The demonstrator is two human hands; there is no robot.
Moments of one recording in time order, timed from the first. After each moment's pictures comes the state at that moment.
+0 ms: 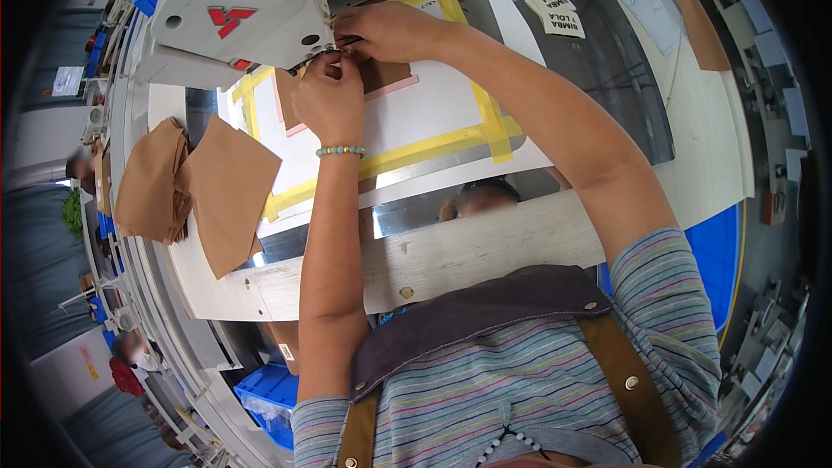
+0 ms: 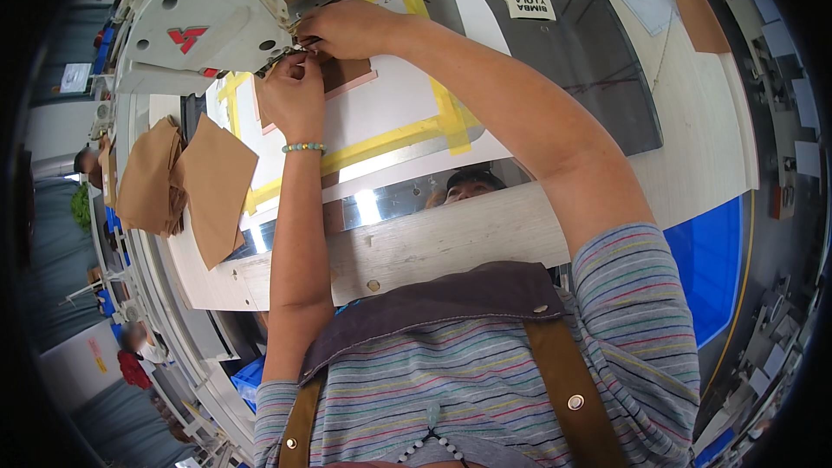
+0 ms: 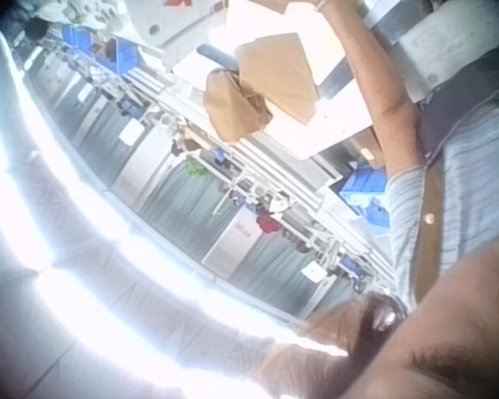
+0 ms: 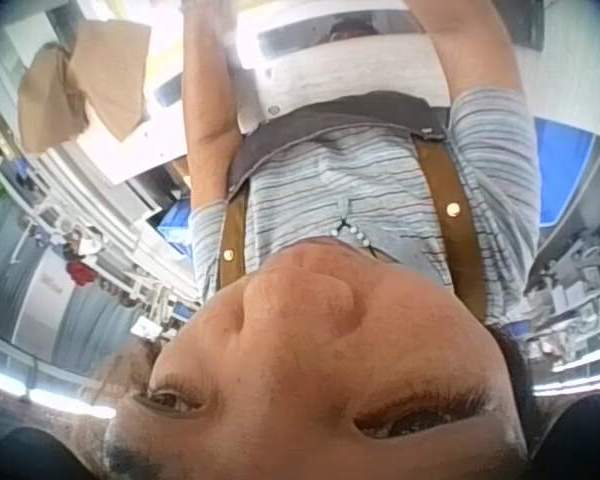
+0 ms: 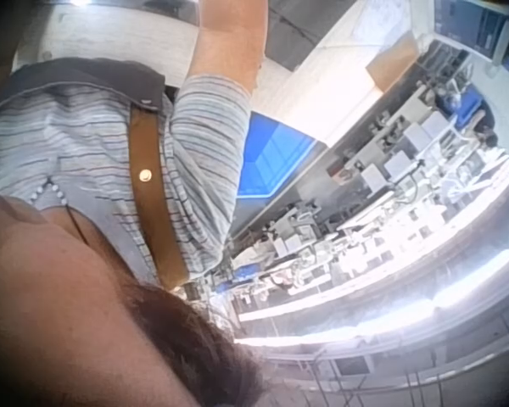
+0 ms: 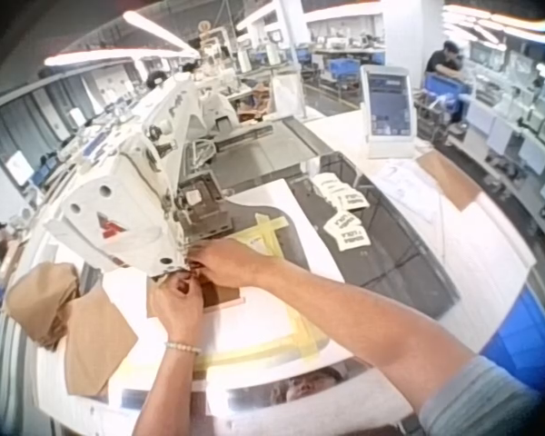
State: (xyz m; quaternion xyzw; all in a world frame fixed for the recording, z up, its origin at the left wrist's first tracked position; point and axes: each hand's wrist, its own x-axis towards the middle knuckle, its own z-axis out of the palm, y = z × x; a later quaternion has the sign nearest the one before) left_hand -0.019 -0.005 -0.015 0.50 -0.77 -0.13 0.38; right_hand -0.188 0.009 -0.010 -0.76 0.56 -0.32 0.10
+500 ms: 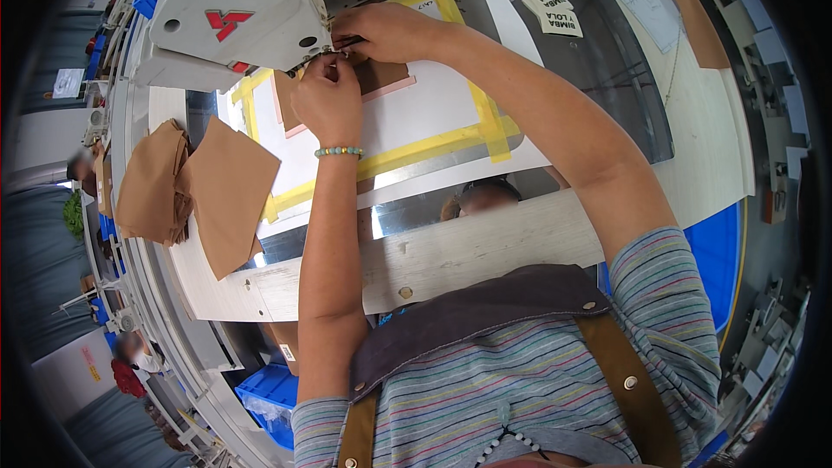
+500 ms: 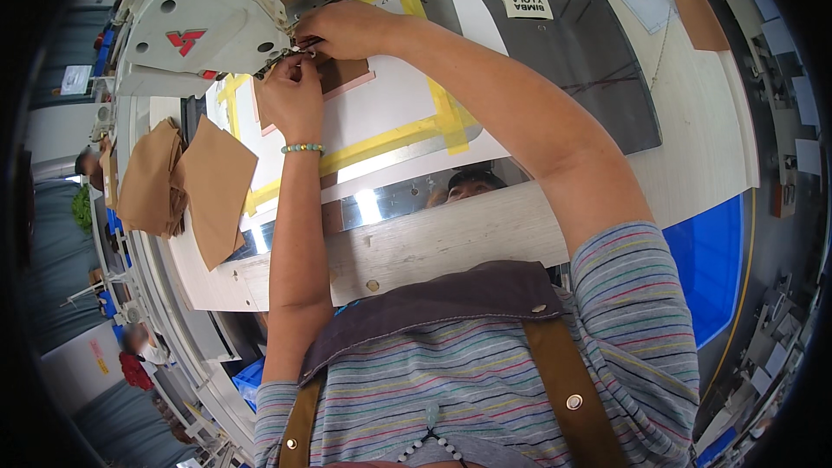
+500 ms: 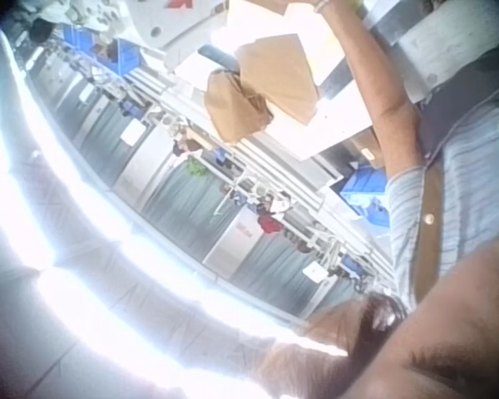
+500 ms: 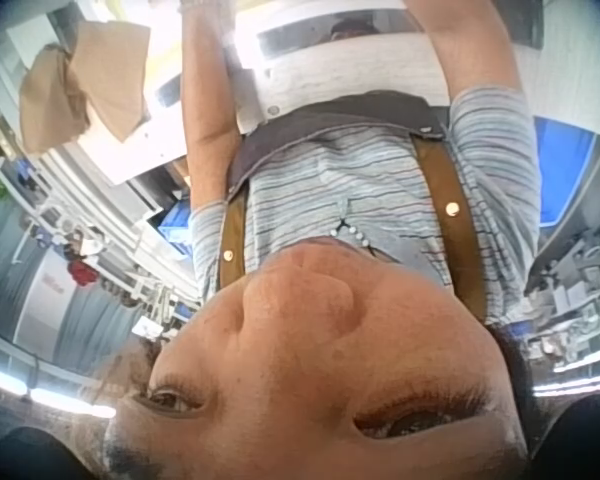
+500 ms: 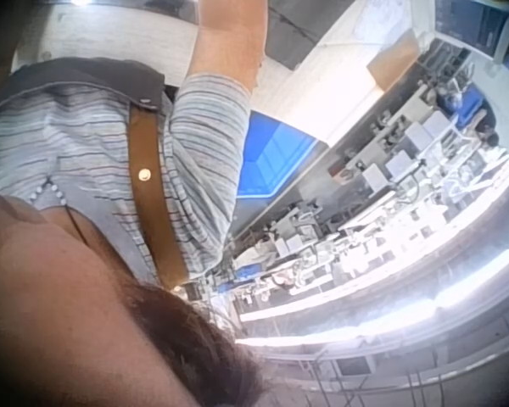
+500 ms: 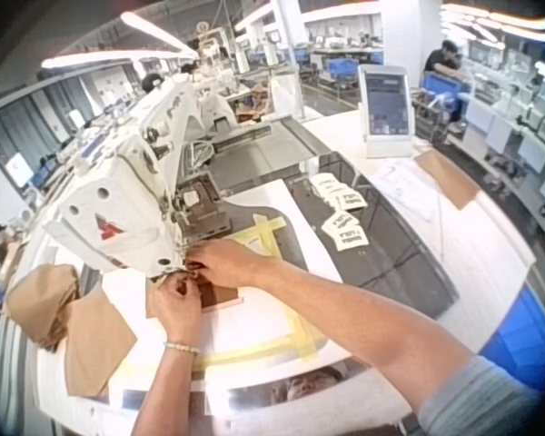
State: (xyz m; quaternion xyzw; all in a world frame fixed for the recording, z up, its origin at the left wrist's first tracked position) left_hand -0.017 -0.012 -0.024 0.49 -0.77 -0.16 0.39; right_hand -0.189 0.010 -0.008 -0.75 0.55 -0.35 0.12
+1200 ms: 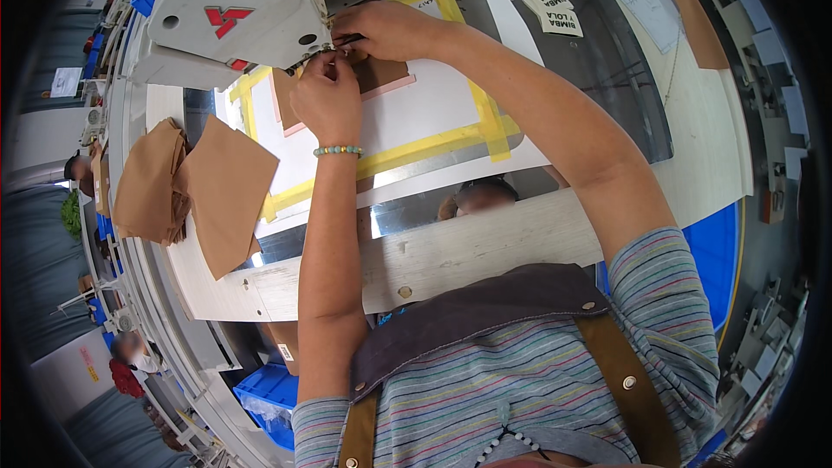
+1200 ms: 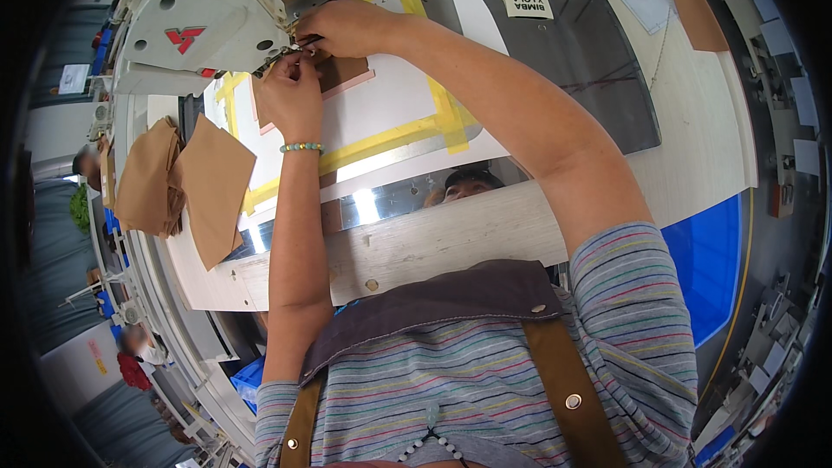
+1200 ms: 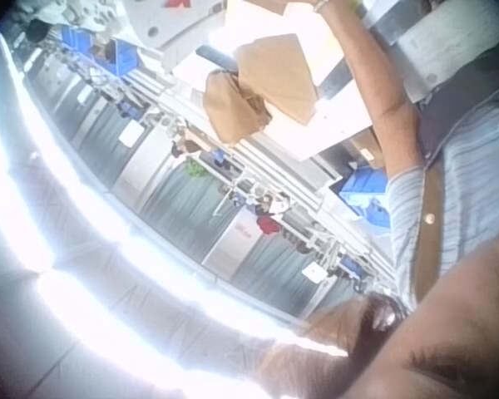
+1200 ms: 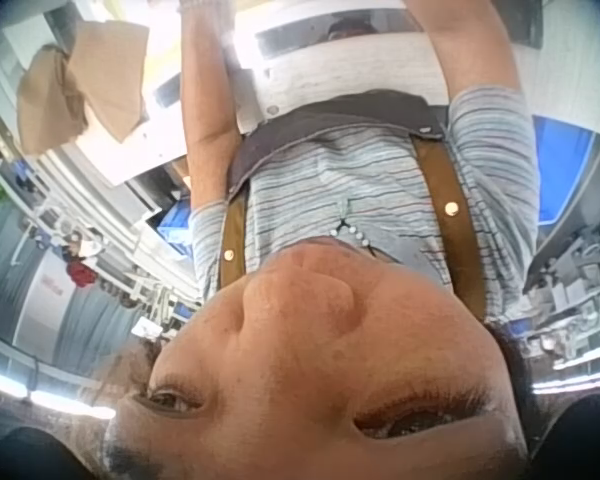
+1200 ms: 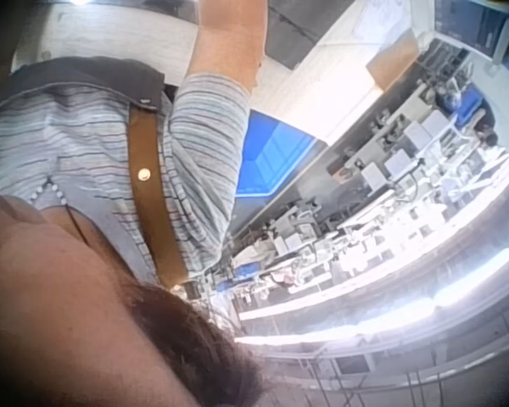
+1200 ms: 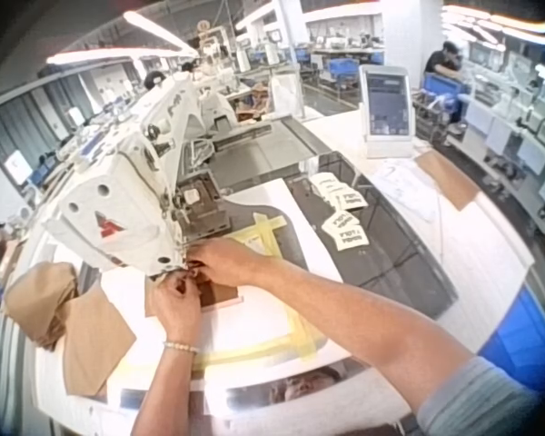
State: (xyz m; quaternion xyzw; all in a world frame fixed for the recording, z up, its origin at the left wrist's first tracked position) left_hand -0.017 -0.010 -0.023 0.48 -0.77 -0.15 0.38; right_hand -0.190 0.008 -0.011 -0.75 0.56 -0.33 0.12
